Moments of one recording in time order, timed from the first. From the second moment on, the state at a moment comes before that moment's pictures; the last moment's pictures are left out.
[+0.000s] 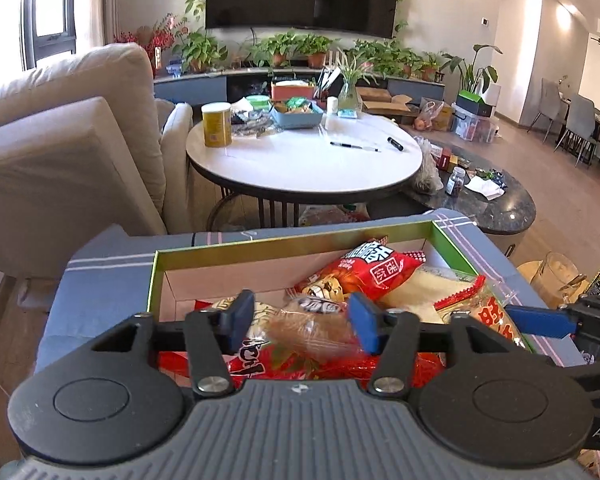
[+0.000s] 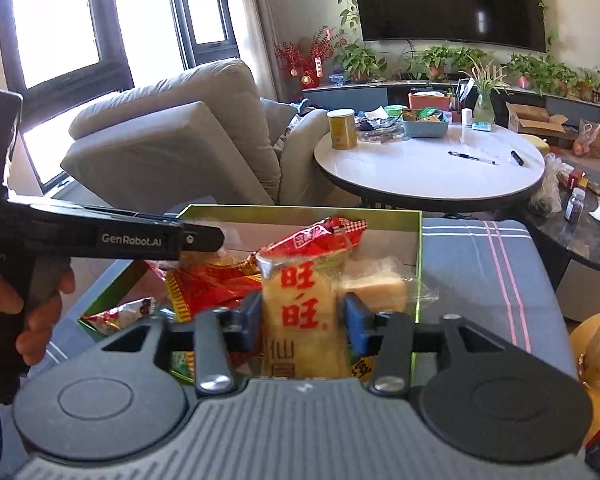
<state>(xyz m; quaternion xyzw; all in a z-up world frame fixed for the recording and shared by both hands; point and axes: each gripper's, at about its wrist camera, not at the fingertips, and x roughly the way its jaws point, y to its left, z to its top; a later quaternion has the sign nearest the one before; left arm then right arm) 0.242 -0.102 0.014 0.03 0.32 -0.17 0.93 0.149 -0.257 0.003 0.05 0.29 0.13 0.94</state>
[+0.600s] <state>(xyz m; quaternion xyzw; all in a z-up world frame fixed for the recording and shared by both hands) 0.188 -0.075 0.038 0.02 0.27 -0.17 0.95 0.125 -0.265 0.018 0.06 0.28 0.11 0.95</state>
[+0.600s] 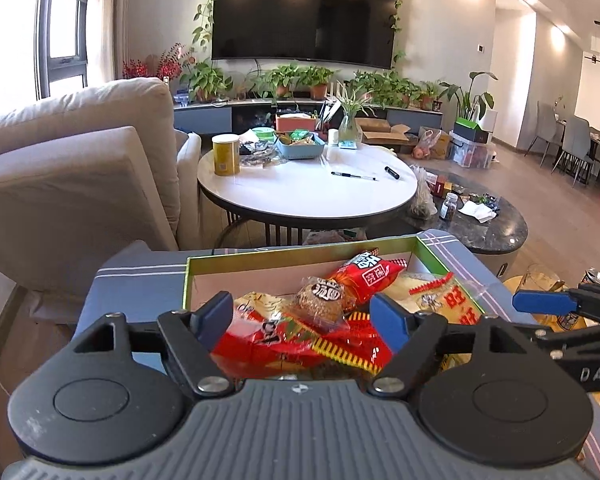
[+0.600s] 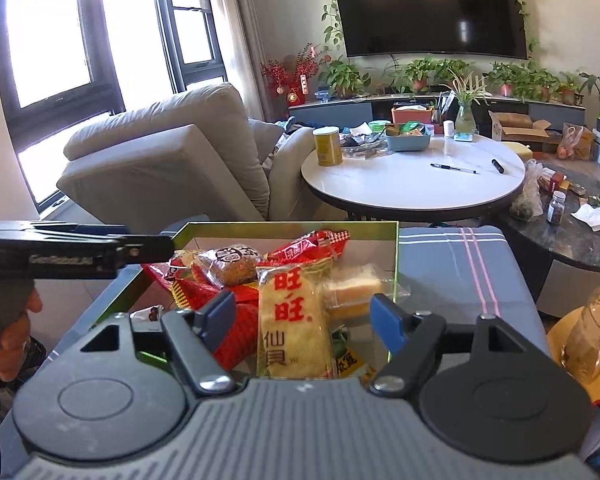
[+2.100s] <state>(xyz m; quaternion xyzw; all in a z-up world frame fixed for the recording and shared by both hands) 0.124 -0.101 -0.046 0.06 0.41 -0.08 0.91 0.072 -0.285 -0.008 0.08 0.30 0.09 0.95</state>
